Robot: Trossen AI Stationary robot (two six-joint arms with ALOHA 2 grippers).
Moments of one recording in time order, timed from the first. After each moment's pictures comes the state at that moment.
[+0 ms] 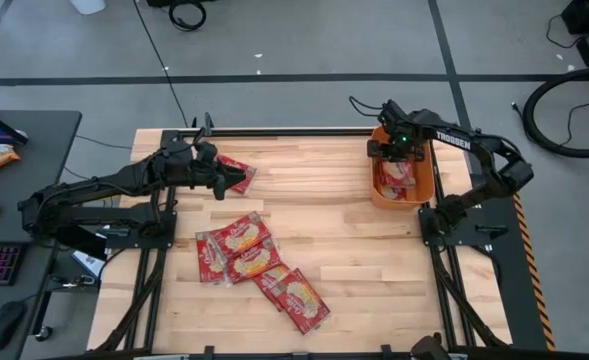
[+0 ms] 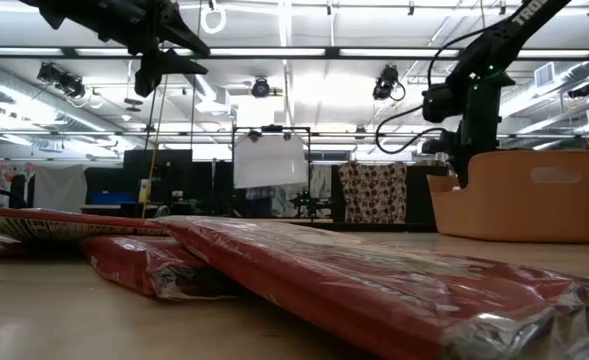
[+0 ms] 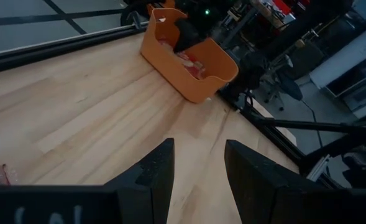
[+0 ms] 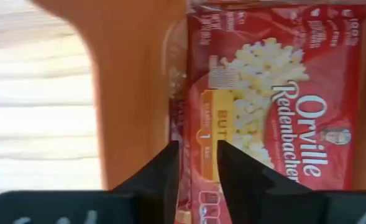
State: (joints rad) left arm 0.33 0.83 0.67 -0.17 0.09 -0.59; right arm -0.96 1.41 0.93 -0.89 -0.05 0.70
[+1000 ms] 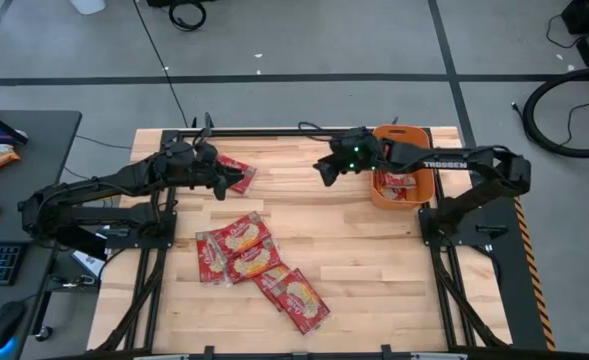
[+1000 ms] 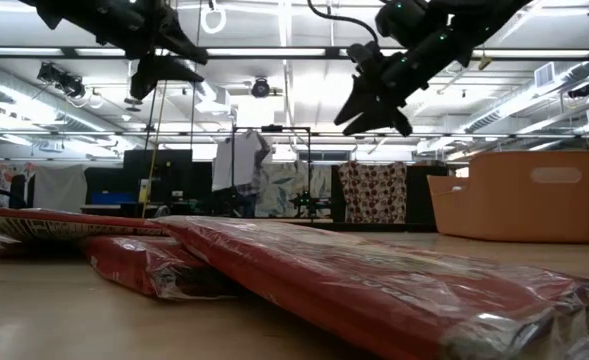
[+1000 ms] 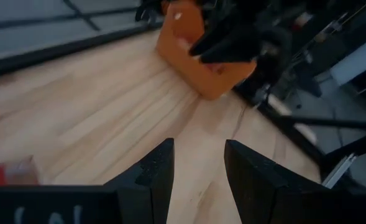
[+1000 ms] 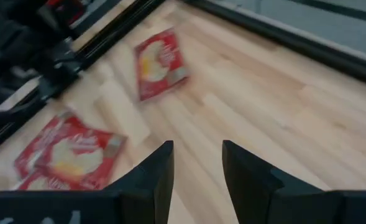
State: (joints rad) left arm 0.33 0.83 0.67 -0.23 0.04 -0.56; right arm -0.37 1.40 0.93 -0.11 -0.03 0.48
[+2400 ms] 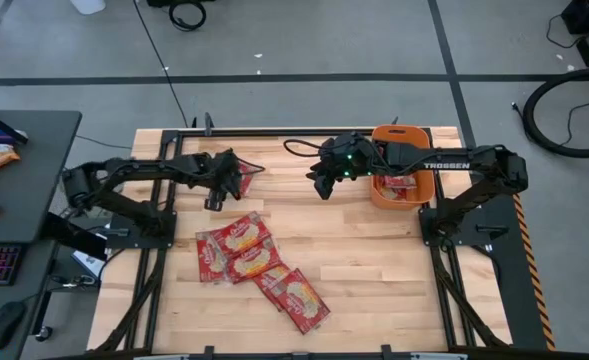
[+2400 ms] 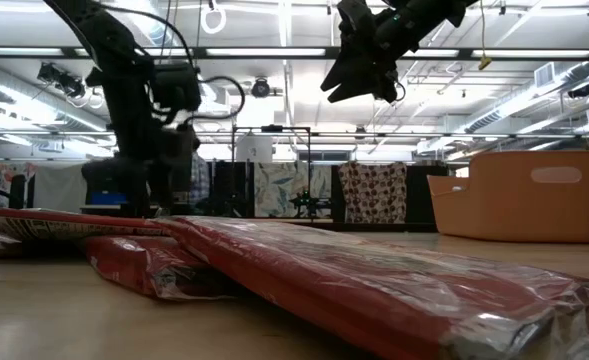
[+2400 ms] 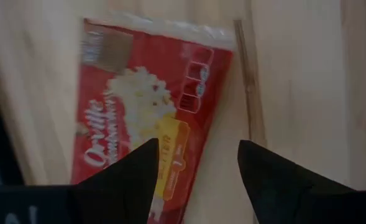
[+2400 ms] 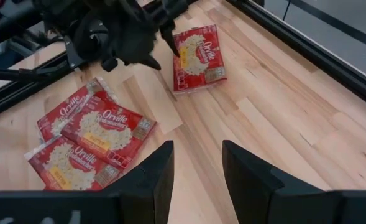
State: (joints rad) left arm 0.48 1.39 0.67 -0.51 -0.18 0.74; right arm -0.22 1.43 1.14 -0.32 0.03 0.37
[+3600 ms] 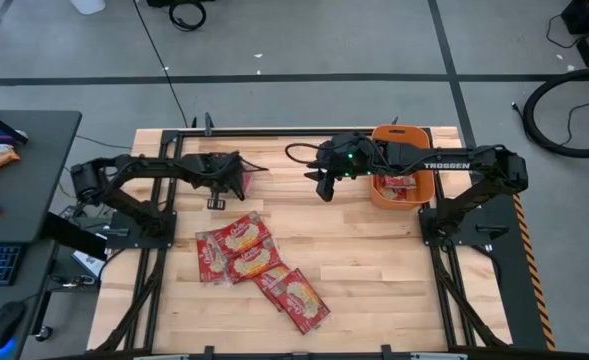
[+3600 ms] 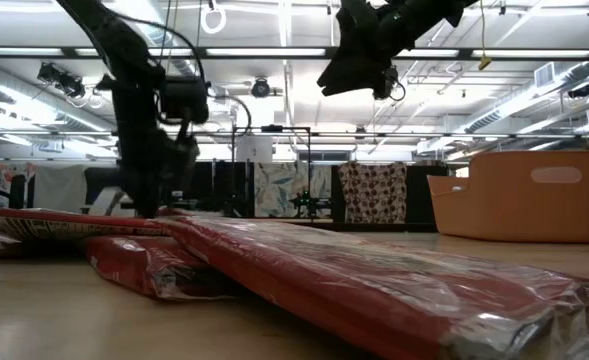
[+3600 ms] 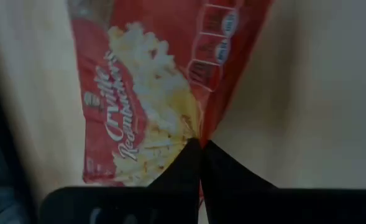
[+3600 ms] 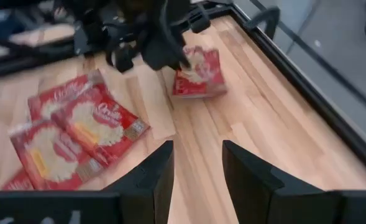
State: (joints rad) left arm 0.46 1.46 0.72 -0.56 -0.28 0.58; right arm -0.21 1.43 1.14 -0.28 0.02 0.13
